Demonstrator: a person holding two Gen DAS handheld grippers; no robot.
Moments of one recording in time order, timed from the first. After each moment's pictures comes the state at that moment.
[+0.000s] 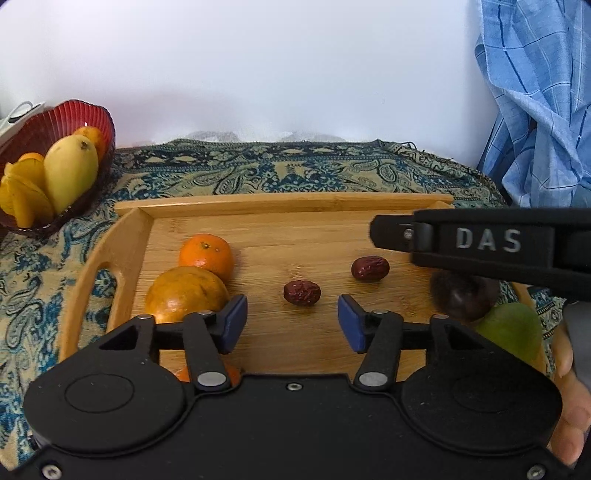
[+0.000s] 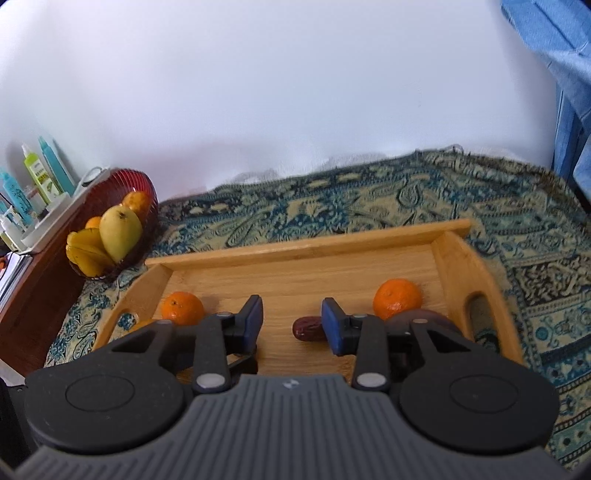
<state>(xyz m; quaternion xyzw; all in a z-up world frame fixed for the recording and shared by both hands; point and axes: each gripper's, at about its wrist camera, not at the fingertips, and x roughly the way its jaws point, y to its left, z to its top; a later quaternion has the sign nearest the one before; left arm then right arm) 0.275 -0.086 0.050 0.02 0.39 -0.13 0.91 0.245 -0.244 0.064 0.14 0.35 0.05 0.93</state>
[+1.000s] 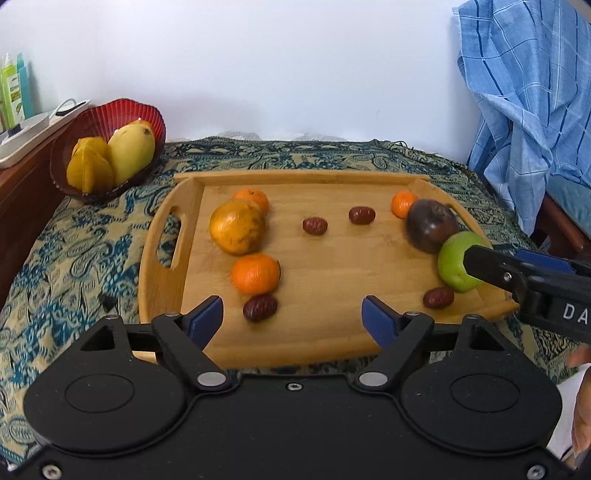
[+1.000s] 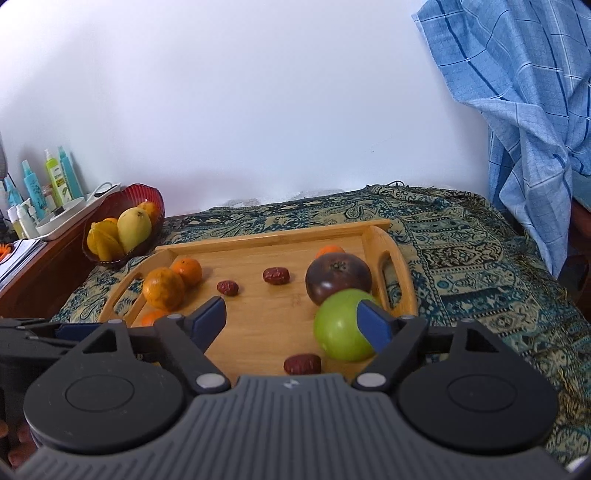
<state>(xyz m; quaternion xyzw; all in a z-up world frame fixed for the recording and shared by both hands) 0.161 -0.042 0.074 0.02 0.37 -0.12 0.92 0.094 -0.249 0.071 0.10 0.27 0.00 0.96</state>
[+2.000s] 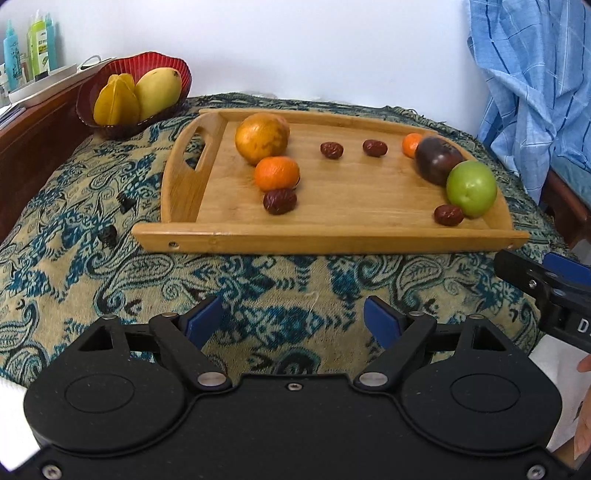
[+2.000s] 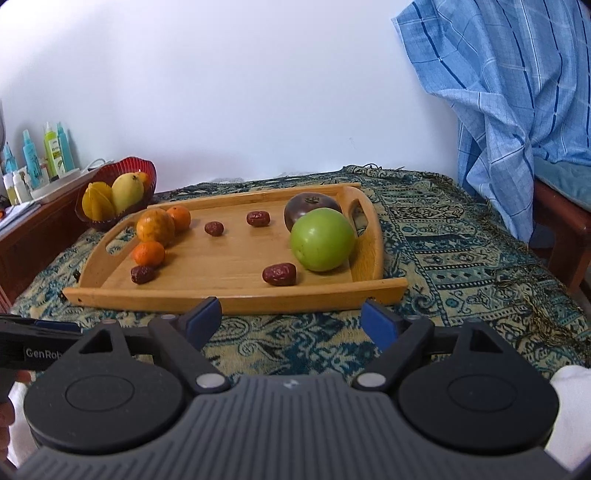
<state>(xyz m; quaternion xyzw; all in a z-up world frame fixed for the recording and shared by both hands) 0.102 -0.021 0.025 0.00 0.40 -0.10 0.91 0.024 -0.238 0.030 0.07 0.26 -0.03 0.96</state>
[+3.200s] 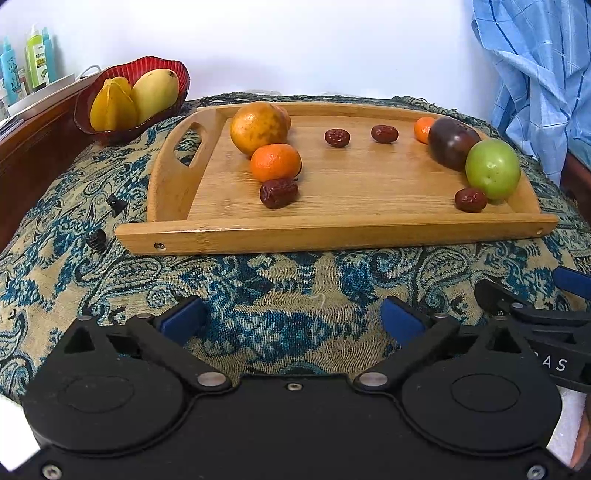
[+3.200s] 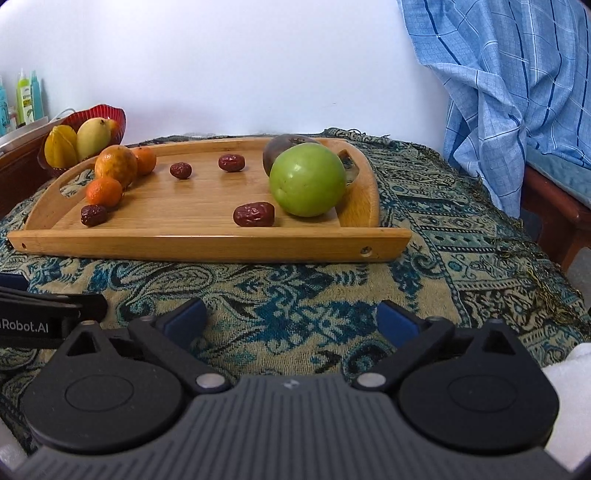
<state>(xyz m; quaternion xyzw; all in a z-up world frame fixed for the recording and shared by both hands) 0.116 -0.038 0.001 0.03 0.39 -0.08 0.92 0.052 -0.226 -0.014 0.02 0.31 -0.07 0.95</state>
